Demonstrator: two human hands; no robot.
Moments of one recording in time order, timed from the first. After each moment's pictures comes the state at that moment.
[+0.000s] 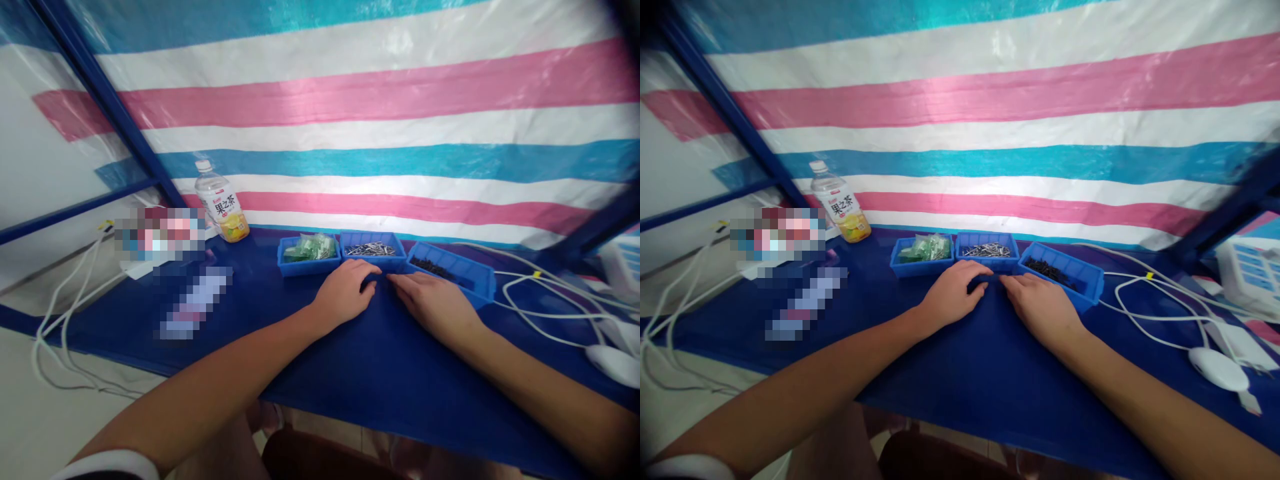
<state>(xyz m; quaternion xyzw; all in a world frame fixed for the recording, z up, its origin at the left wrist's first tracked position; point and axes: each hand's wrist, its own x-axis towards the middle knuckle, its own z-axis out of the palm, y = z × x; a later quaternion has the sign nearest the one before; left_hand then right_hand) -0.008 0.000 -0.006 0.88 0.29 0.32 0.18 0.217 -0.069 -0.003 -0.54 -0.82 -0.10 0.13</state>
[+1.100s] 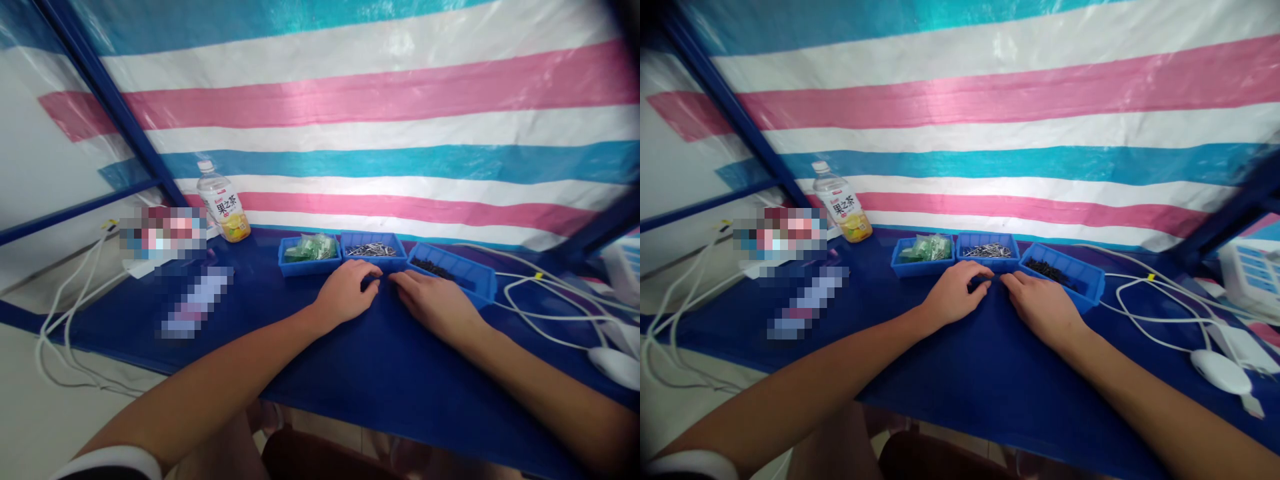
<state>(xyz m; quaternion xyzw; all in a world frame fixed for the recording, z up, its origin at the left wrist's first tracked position) -0.006 -0.001 -0.003 0.86 0.30 0.33 0.23 0.215 -0.069 0.006 -0.55 -0.82 -0.07 0.13</state>
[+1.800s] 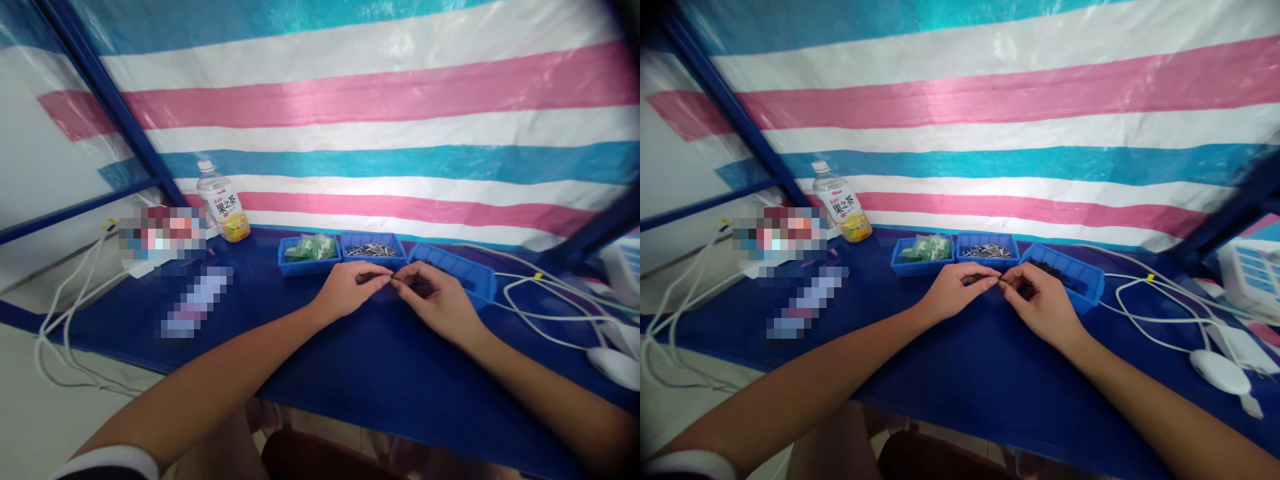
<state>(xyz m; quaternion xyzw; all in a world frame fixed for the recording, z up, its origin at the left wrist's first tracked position) -0.005 -0.003 0.005 0.78 0.26 0.39 0.42 0.207 -0.074 0.003 -0.55 -0.68 0.20 0.44</state>
